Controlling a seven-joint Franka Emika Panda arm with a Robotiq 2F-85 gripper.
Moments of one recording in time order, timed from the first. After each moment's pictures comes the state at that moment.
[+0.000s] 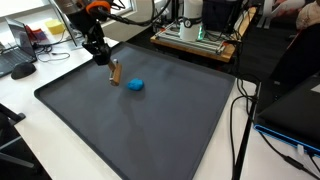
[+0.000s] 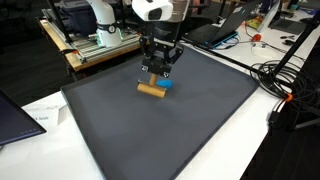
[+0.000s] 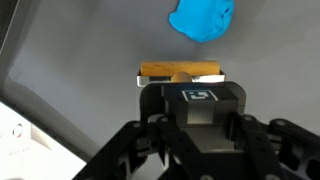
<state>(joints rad) -0.04 0.47 -0.12 -1.63 -0.04 1.94 0.84</state>
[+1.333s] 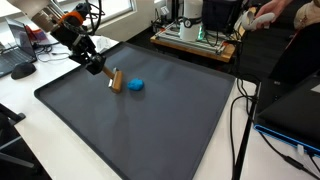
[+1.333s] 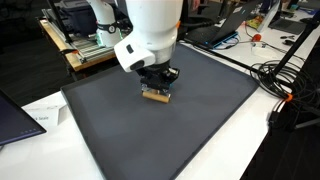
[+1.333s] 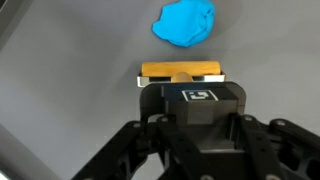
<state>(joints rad) -0.20 0.81 -0.12 -1.16 0.23 1.62 0.67</state>
